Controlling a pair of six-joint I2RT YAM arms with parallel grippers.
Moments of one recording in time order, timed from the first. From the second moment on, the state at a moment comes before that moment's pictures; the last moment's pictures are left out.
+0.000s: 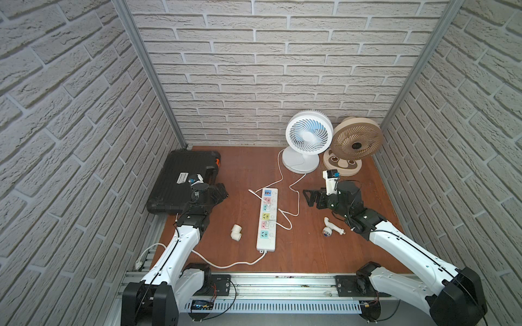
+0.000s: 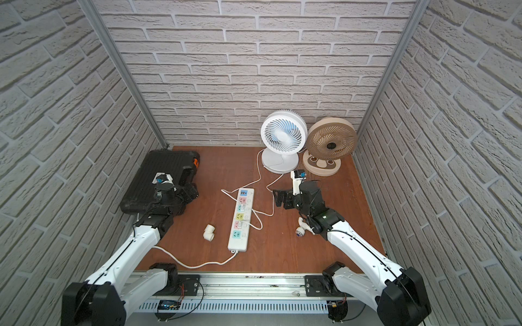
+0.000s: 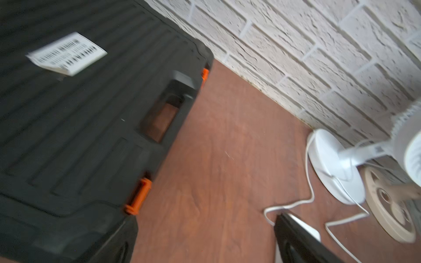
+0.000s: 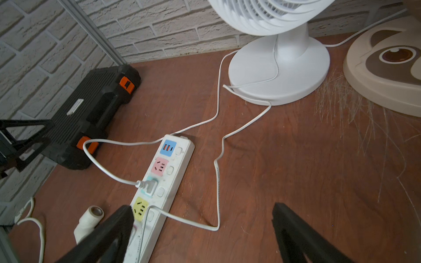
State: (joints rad) left arm -0.03 0.99 0.57 -0.15 -0.05 -0.60; right arm 0.48 1.04 0.71 -0.19 0.00 0.41
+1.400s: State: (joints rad) left arm -0.50 2.13 1.75 -0.93 0.00 -0.51; right arm 0.73 1.01 0.66 -0.31 0.24 0.49
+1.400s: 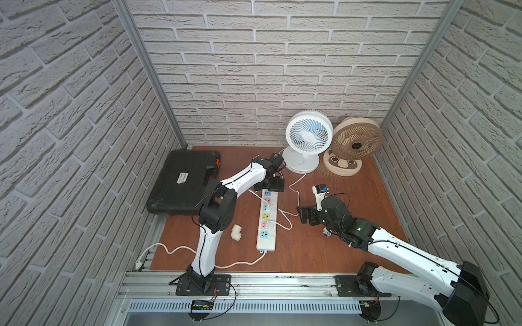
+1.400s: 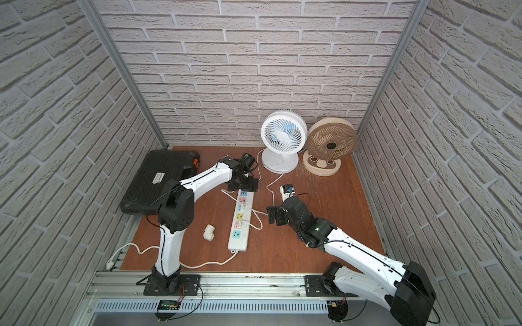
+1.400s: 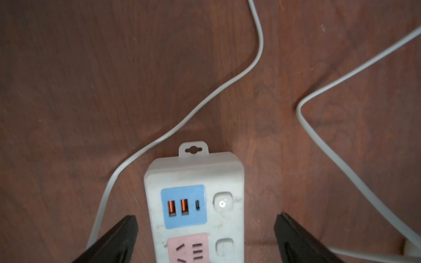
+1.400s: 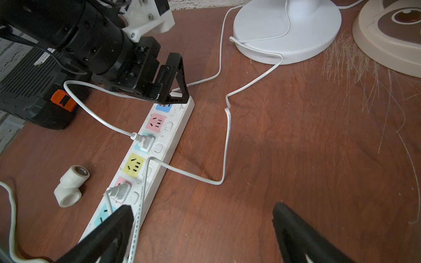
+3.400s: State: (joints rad) left arm -0.46 2.22 1.75 -0.91 0.02 -0.63; right arm 1.12 1.37 0.85 -0.22 0.25 0.61
